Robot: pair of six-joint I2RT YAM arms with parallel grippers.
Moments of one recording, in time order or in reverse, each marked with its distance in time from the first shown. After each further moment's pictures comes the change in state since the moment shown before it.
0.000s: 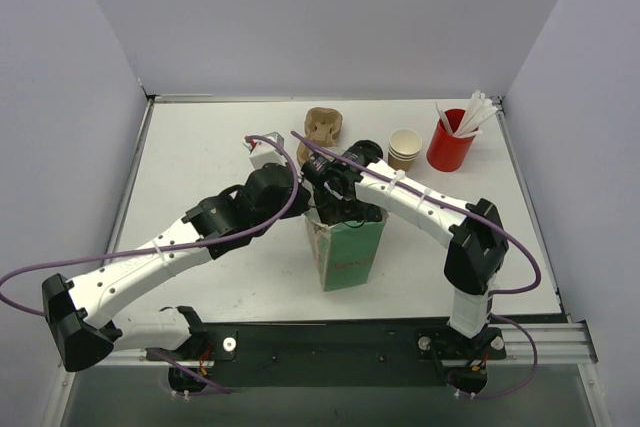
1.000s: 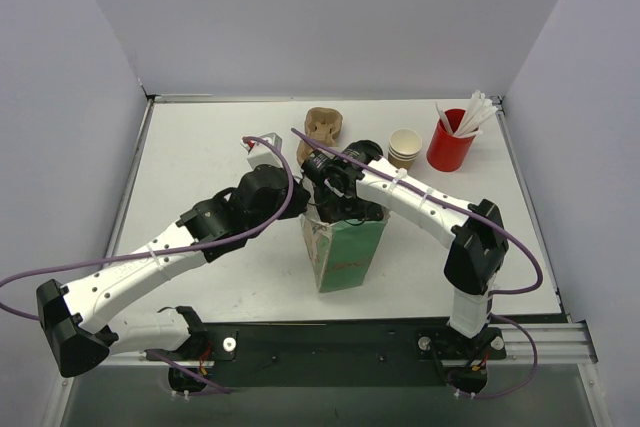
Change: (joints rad) left arm 0.014 -0.037 -0.038 0.043 0.051 0.031; right arm 0.000 0.000 0.042 -0.045 -0.002 -0.001
